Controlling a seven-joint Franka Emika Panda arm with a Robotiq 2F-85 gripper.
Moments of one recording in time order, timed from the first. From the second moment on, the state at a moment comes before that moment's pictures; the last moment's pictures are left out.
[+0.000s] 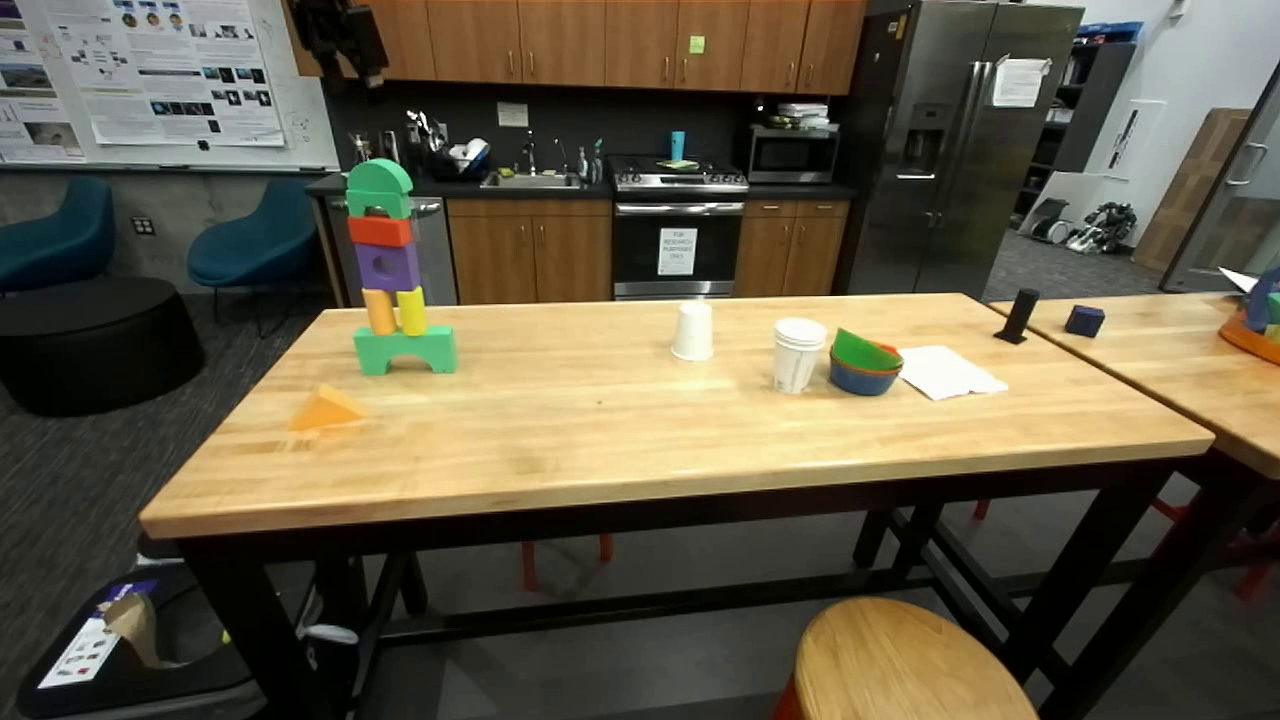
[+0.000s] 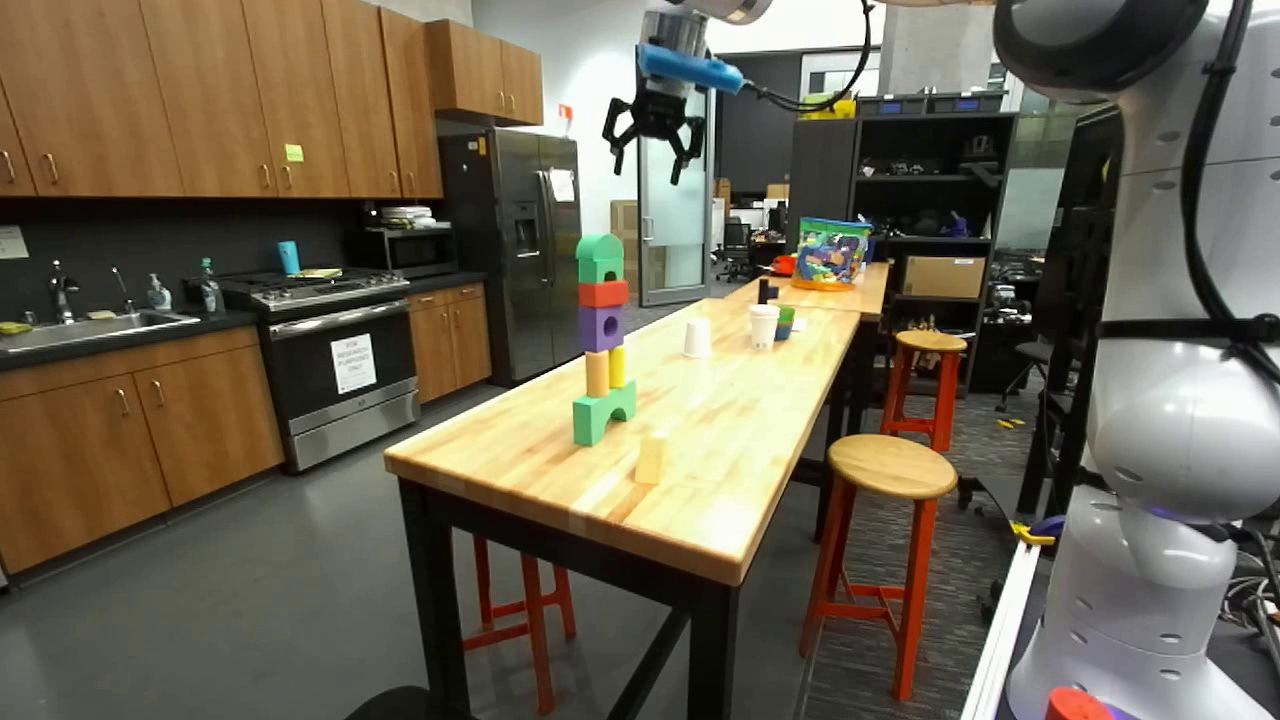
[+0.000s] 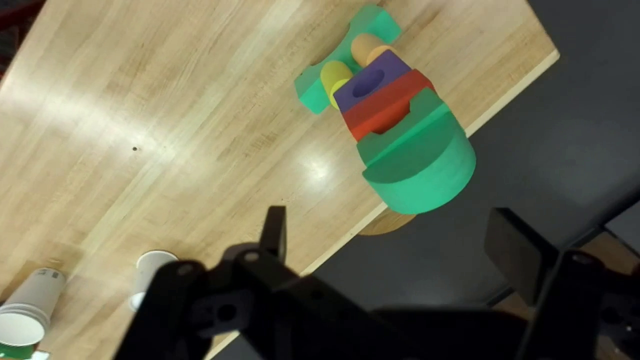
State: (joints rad) arm -0.06 0.09 -0.06 -1.35 0.04 1.71 0.45
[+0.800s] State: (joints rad) arm -0.10 0.08 -0.08 -1.35 0.14 1.59 0.00
